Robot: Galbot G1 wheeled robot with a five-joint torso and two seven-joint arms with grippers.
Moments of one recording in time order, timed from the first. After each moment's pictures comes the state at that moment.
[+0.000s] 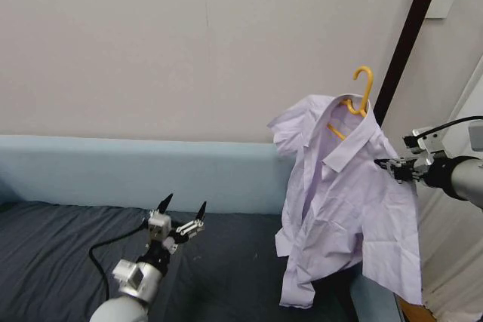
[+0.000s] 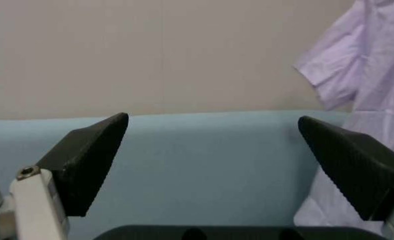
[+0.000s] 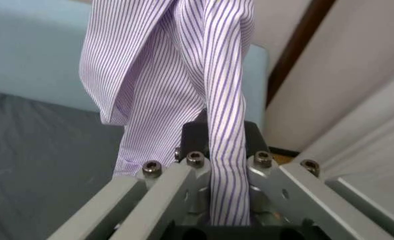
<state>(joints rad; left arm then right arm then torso) 1.40 -0.97 -0.29 -2.05 -0.39 -0.26 -0.24 -0.74 0.02 0.47 2.29 1.97 -0.70 0.77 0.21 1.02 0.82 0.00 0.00</state>
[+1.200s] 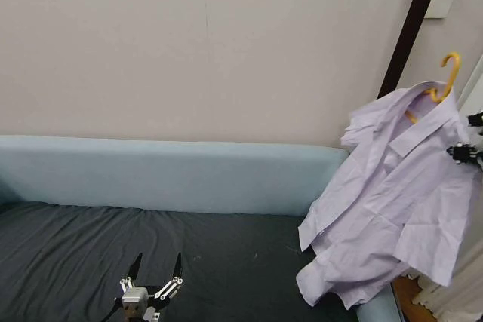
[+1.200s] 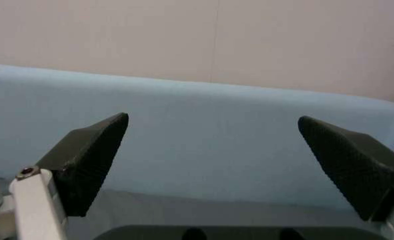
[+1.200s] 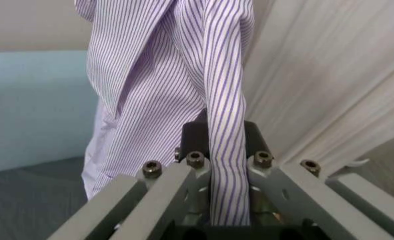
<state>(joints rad) 1.71 -1.22 -0.38 -2.04 -0.21 -0.42 -0.27 -0.75 0.06 0.59 2.12 2.10 -0.73 1.16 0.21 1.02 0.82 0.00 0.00</state>
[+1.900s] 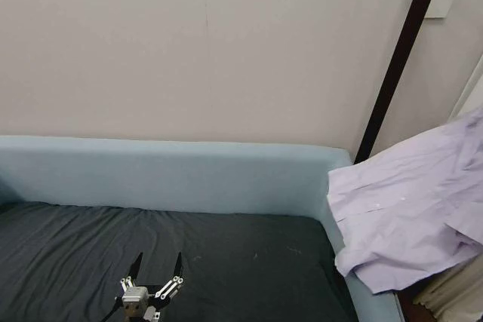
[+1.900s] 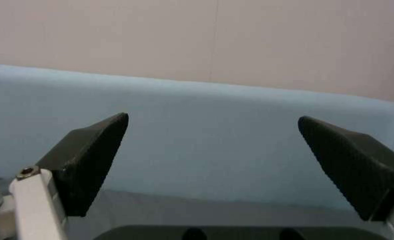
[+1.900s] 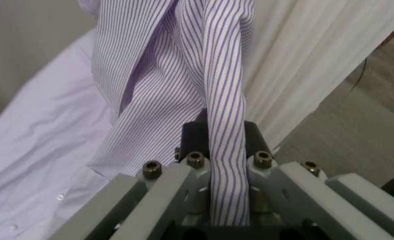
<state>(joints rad) 1.70 -1.21 -0.38 -2.04 -0.21 -0.42 -0.27 -0.73 0.08 0.45 1.59 1.59 -0.70 0.80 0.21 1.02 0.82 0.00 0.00</state>
